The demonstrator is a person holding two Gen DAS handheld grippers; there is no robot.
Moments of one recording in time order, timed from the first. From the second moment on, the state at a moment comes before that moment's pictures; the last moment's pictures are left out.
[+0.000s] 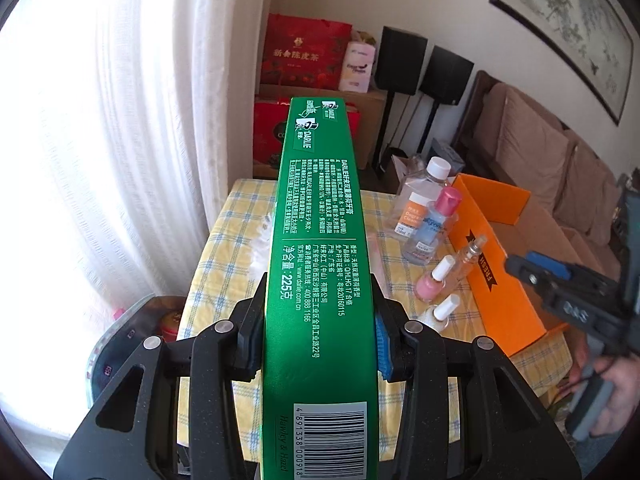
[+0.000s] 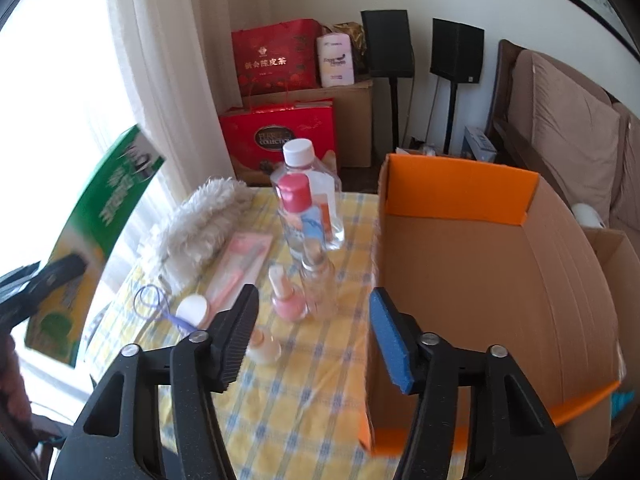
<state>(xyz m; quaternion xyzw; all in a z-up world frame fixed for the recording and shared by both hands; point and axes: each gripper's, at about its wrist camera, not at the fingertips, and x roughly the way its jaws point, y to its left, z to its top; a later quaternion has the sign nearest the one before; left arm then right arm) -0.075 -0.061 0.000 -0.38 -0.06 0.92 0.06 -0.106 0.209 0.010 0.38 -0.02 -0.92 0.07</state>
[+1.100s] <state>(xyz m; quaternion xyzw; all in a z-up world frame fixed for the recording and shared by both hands) -0.069 -0.055 -0.015 -0.39 -0.08 0.91 0.09 -0.161 0.202 -0.002 0.38 0.00 -0.92 0.06</state>
